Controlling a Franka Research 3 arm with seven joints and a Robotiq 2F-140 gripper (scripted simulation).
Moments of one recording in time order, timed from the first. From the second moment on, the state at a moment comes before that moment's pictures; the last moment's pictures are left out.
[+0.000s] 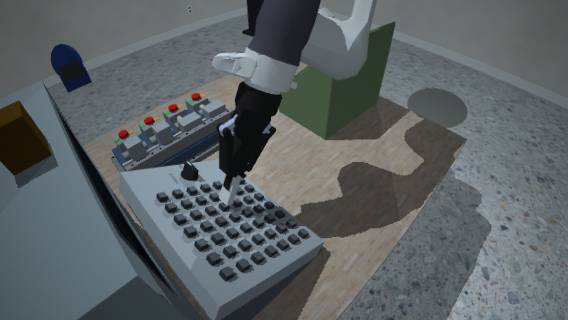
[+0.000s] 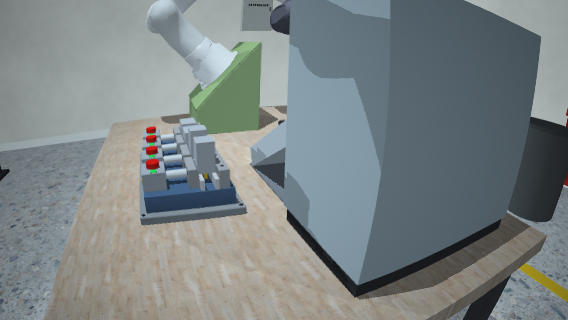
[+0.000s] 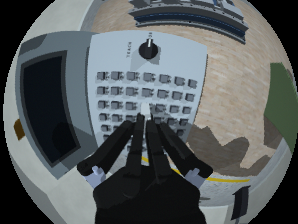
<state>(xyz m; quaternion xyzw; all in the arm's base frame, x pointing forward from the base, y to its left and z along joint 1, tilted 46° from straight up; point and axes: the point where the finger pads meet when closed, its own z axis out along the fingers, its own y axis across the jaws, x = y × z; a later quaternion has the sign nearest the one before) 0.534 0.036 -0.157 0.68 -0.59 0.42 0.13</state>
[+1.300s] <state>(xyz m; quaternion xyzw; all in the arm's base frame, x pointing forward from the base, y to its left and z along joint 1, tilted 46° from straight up) 0.539 0.027 -0.166 0.68 -0.59 0.42 0.13</state>
